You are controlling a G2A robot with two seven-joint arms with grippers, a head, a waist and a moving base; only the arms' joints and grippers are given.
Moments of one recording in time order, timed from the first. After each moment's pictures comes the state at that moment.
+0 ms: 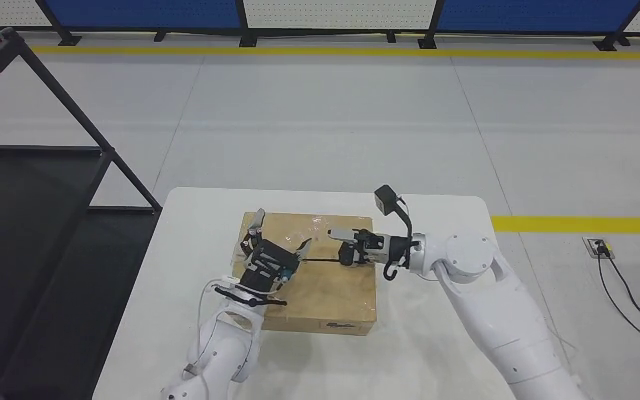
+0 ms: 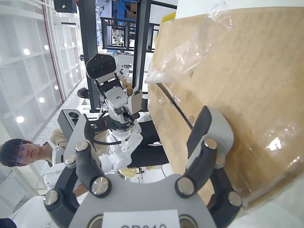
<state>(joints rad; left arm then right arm) 1.09 -1.25 -1.13 -1.68 1.85 0.11 0.06 -0.59 -1.29 1.09 -1.17 0.22 -0.06 1.03</state>
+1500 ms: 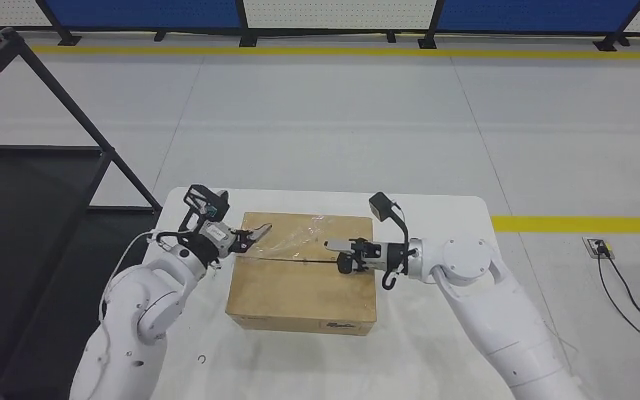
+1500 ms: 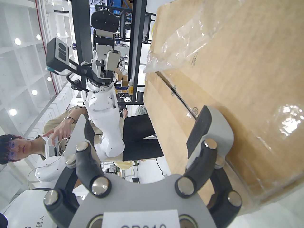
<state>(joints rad) 0.92 -1.21 -1.46 -1.61 1.19 -0.51 -0.41 -0.60 -1.27 1.06 -1.19 0.21 -0.08 1.06</state>
